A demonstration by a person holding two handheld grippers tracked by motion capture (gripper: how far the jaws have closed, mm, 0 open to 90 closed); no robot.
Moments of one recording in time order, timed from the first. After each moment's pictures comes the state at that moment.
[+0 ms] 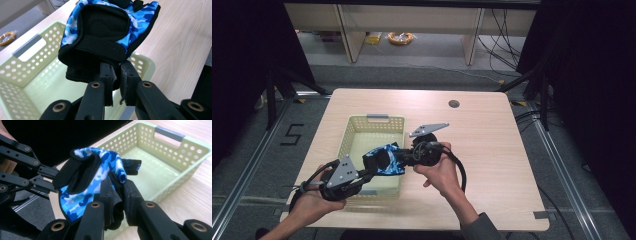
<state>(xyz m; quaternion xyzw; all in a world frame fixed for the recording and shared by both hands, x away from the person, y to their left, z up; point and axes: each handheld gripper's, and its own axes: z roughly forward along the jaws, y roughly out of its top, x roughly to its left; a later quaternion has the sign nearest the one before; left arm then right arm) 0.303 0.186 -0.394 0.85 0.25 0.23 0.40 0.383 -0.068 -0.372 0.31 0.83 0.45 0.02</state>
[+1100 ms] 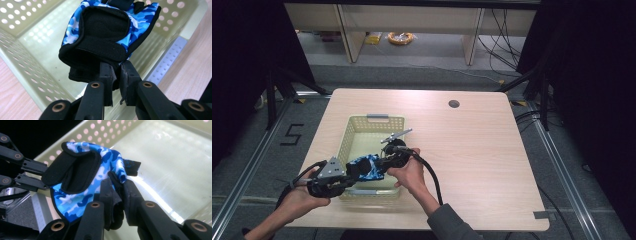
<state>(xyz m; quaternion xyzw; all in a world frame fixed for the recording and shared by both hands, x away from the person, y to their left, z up) 0.329 0.236 -0.439 0.88 0.30 0.17 0.32 0.414 0.007 -0.440 0.35 0.85 0.39 -0.03</state>
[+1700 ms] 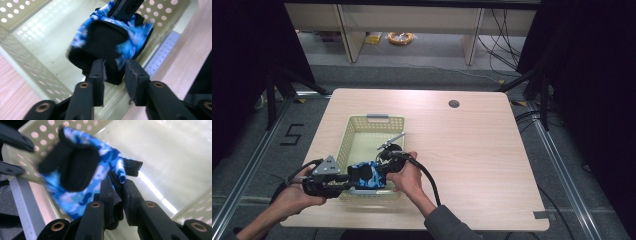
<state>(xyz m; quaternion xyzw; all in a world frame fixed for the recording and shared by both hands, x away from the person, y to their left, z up) 0.329 0.246 -0.429 0.88 0.31 0.13 0.33 0.408 0.016 -0.451 0.35 0.88 0.32 -0.01</state>
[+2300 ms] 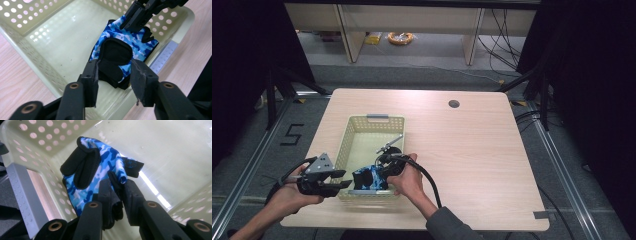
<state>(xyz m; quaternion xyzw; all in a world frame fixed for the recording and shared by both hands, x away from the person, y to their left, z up) 0.326 0.249 -0.419 0.88 0.30 0.16 0.34 0.400 0.017 -0.451 0.34 0.89 0.30 0.00</state>
